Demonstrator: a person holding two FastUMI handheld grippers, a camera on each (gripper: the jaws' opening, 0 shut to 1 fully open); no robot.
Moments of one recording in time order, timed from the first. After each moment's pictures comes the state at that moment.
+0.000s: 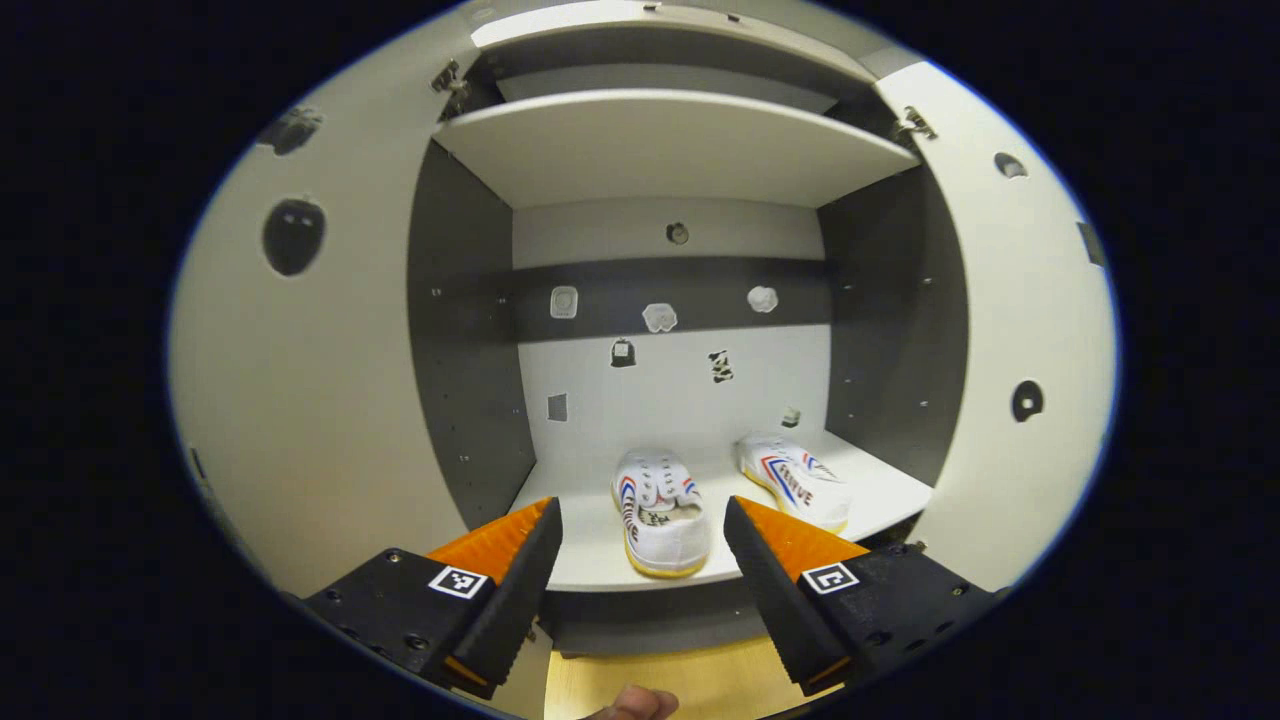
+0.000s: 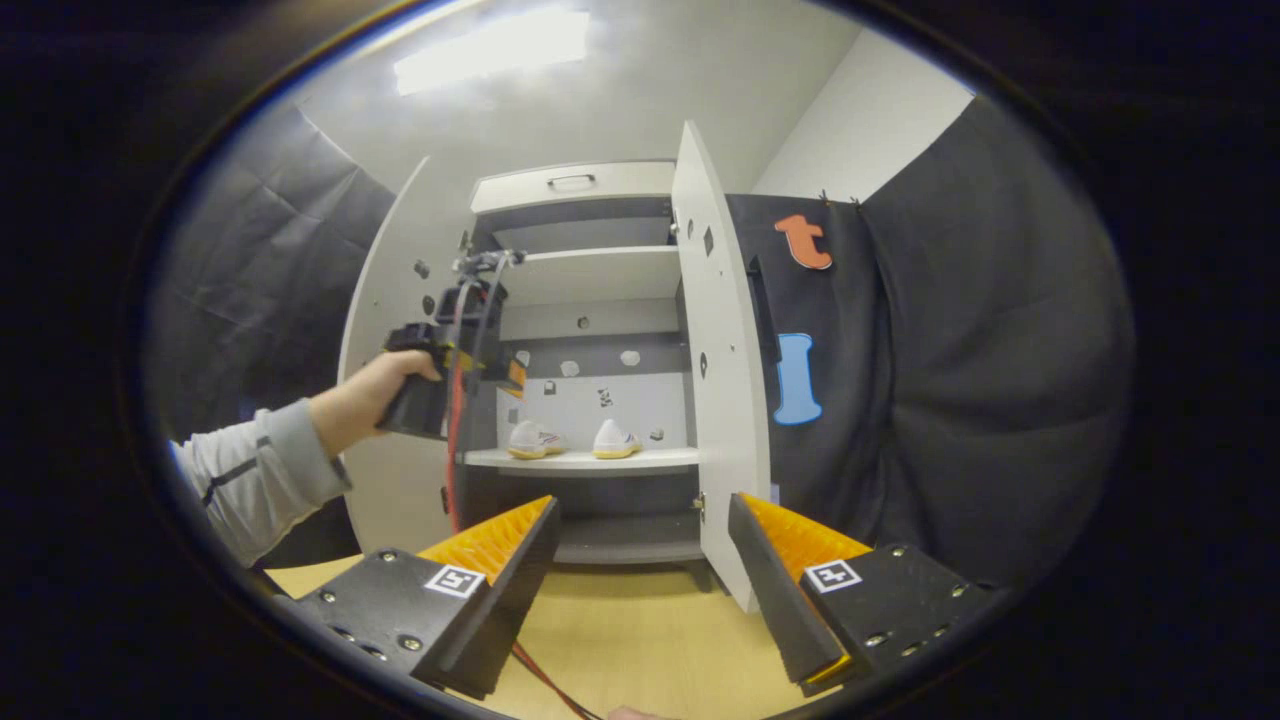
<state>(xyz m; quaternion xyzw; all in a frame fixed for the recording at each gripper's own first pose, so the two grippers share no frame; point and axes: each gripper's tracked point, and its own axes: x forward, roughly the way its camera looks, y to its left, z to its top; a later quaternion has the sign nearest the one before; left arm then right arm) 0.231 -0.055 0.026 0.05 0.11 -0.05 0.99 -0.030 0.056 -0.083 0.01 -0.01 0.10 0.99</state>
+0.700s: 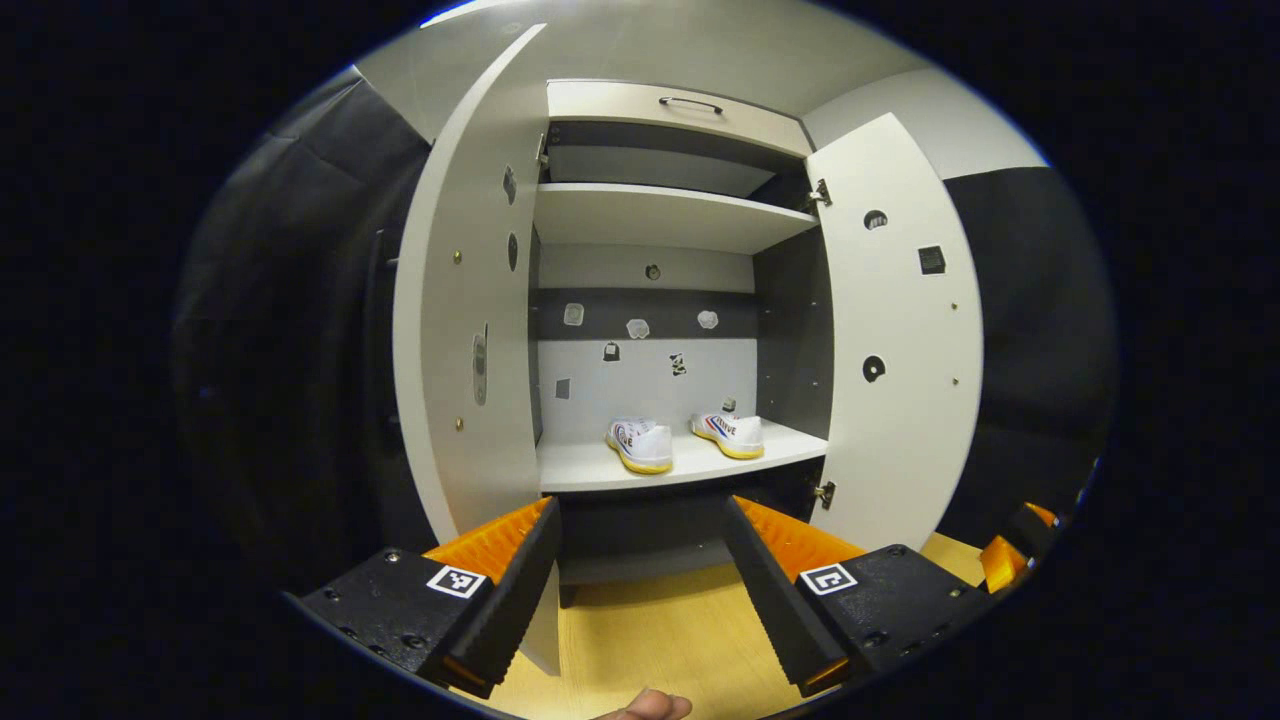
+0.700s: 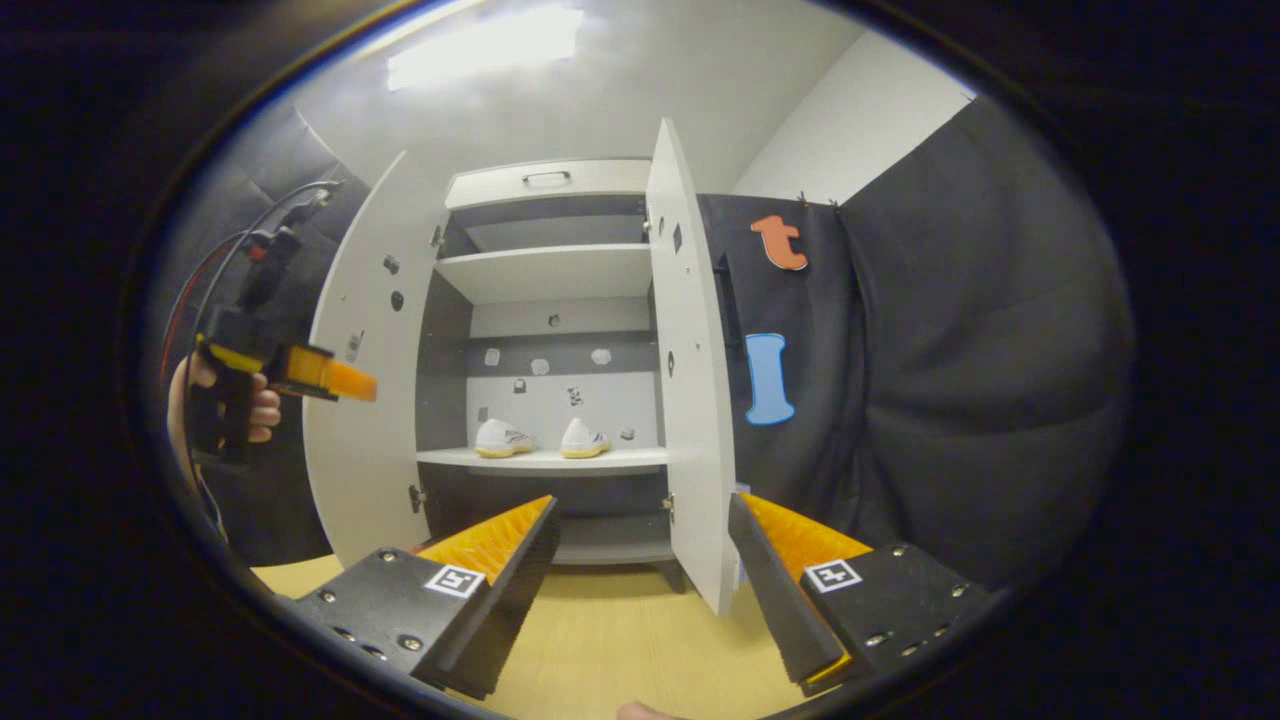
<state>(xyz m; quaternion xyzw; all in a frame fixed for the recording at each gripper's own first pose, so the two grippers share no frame) 0.043 -0.020 -0.008 0.01 0.07 -0.11 0.99 -0.022 0.028 -0.080 0.00 -0.02 0.06 1.00</state>
